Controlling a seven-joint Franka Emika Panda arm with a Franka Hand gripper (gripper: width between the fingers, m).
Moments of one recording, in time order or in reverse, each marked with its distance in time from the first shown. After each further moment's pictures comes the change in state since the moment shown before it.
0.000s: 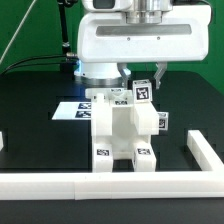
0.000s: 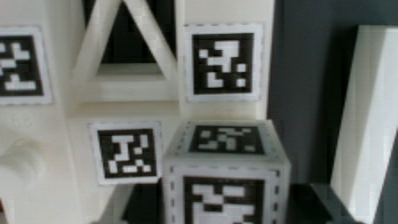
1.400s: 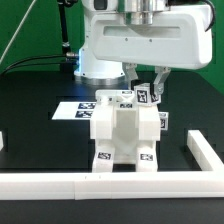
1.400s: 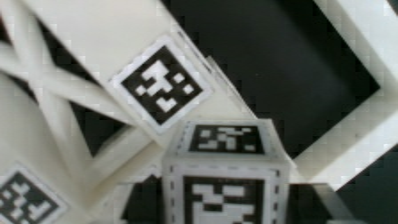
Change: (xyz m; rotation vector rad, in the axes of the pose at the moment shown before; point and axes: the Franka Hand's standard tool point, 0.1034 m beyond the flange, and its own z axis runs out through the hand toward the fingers) arm 0.017 -0.005 0.001 0.031 0.008 0.792
